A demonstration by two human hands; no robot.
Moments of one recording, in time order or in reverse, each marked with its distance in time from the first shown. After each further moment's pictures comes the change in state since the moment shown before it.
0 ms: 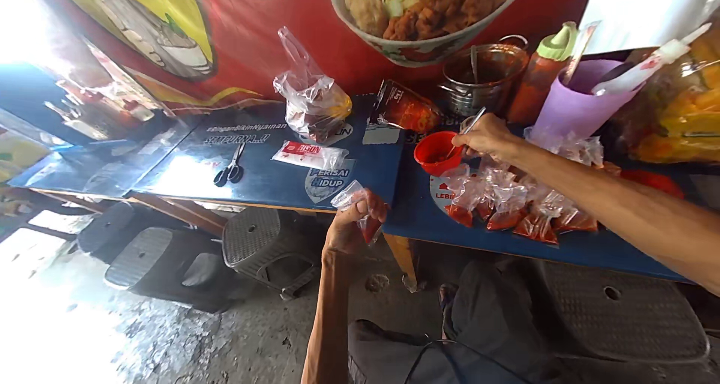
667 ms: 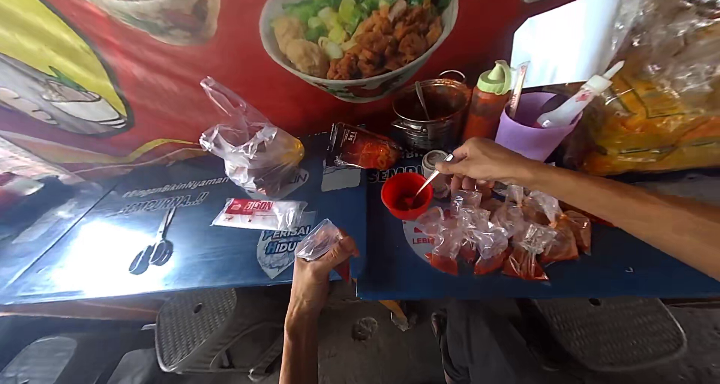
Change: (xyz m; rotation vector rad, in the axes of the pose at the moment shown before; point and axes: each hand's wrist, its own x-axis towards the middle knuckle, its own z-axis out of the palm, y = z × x) left_hand 0.052 0.005 -0.010 0.412 0.344 0.002; right_hand -0.015 -0.003 -0.059 -0.157 -0.122 0.020
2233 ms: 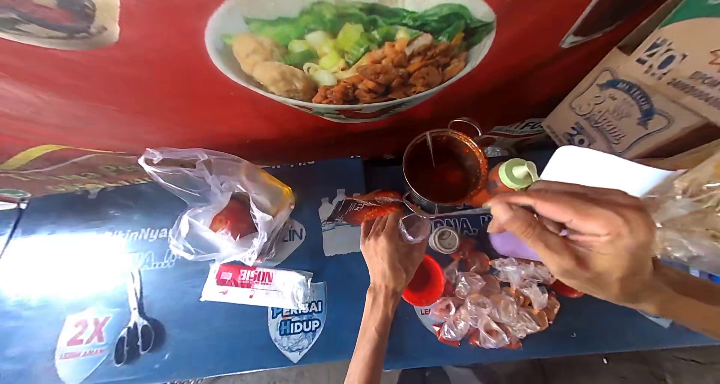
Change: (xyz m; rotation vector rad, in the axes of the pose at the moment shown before) left_hand 0.224 0.031 0.105 1.020 0.081 0.158; right_hand 0.024 -0.124 -0.121 -0.035 0.485 -0.680
